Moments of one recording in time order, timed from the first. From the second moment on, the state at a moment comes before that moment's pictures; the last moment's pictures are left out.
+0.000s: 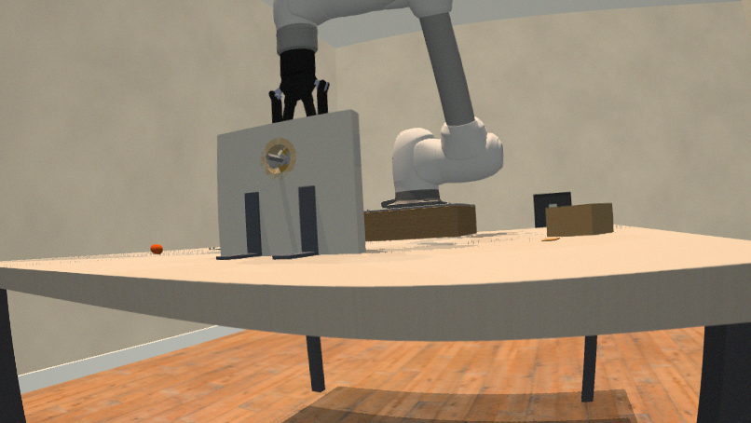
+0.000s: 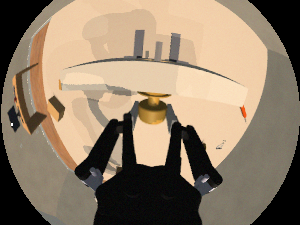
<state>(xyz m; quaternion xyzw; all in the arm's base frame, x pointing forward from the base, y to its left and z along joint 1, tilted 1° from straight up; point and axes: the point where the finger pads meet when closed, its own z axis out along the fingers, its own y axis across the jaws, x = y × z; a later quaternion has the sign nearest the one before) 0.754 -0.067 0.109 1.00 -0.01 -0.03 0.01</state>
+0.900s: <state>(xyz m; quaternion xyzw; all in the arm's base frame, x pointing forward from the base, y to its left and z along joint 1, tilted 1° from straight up) 0.759 -0.067 0.109 1.00 -0.01 -0.03 0.01</state>
